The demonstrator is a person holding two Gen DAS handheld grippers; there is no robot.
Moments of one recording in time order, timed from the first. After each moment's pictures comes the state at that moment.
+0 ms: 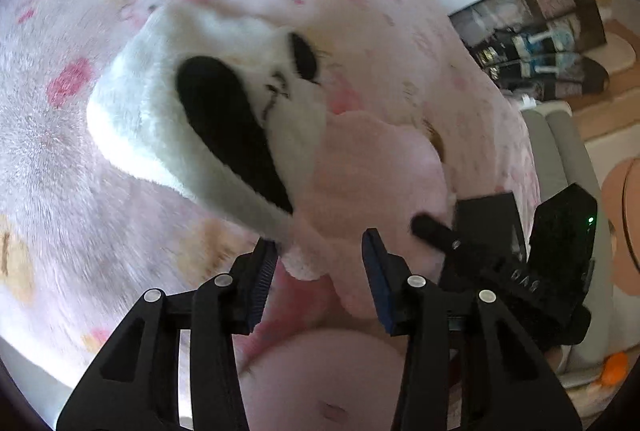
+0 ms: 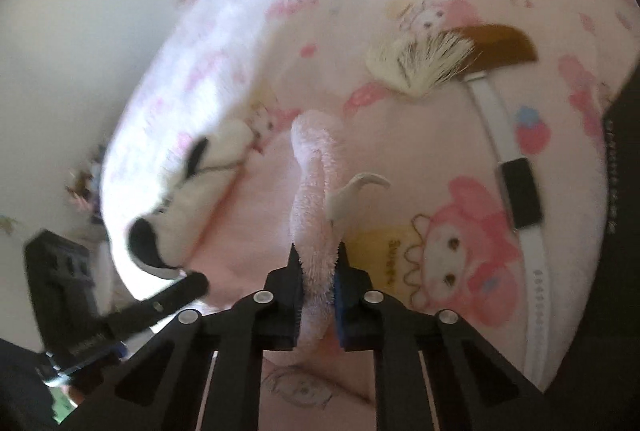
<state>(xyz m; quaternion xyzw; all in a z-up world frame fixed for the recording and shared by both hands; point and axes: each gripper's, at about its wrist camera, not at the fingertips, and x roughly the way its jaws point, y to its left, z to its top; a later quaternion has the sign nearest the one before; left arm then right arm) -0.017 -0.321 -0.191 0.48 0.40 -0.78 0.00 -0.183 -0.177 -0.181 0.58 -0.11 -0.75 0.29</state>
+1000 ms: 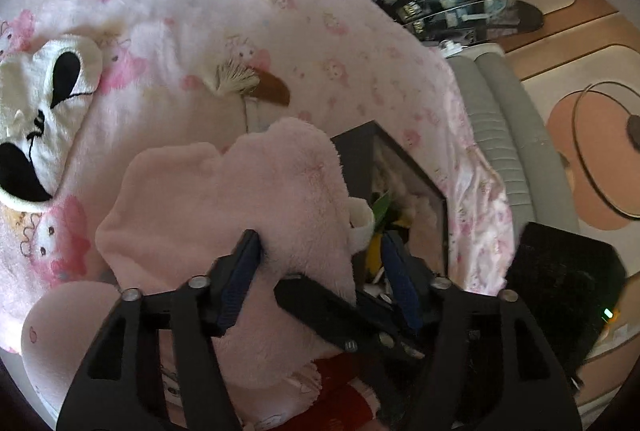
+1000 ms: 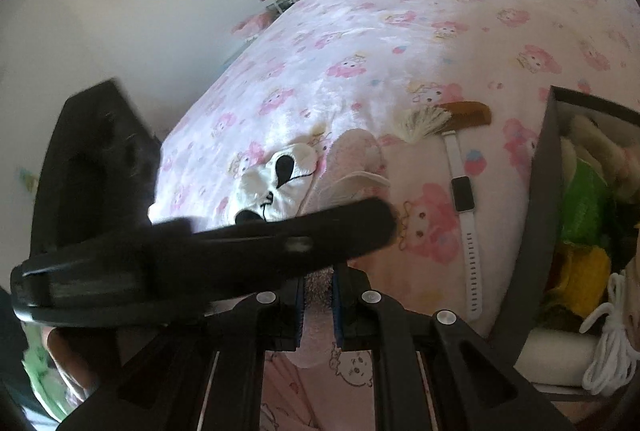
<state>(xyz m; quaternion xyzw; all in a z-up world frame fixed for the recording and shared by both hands) -0.062 -0.190 -0.116 0.47 0.37 -0.79 -0.12 -0.101 -0.098 -0.090 0.49 -0.07 -0.80 0.35</state>
